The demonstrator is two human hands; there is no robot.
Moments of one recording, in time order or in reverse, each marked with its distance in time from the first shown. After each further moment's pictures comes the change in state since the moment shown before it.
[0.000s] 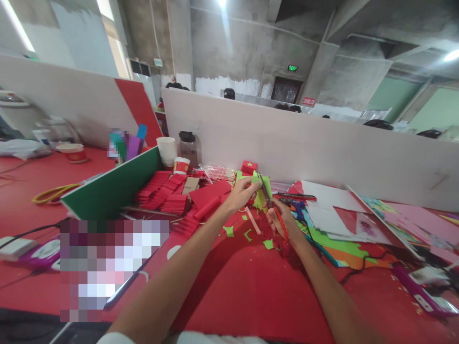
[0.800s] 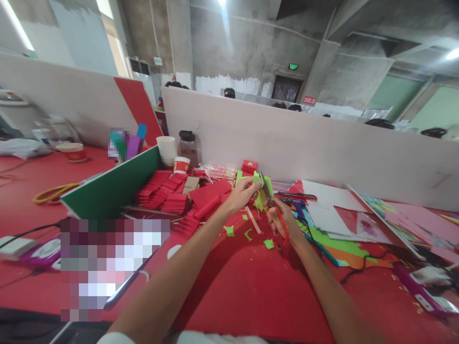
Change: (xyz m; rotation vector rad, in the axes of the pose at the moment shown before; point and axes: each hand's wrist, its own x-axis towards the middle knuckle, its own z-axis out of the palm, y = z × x) left_hand -0.001 0.000 0.002 -0.034 -0.020 -0.038; right_hand 0.001 0.008 0.003 0.079 0.025 0.026
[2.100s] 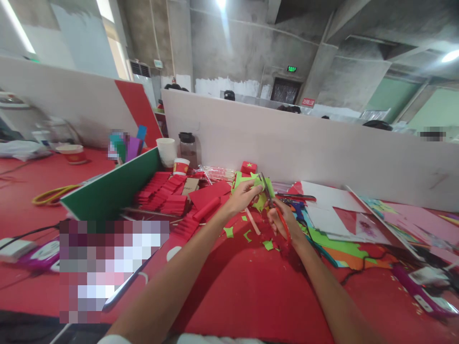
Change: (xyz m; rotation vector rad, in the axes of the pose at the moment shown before) left_hand -0.001 0.000 0.004 -0.021 -0.053 -0.002; right_hand -0.001 -0.005 -0.005 -0.006 -0.025 -0.037
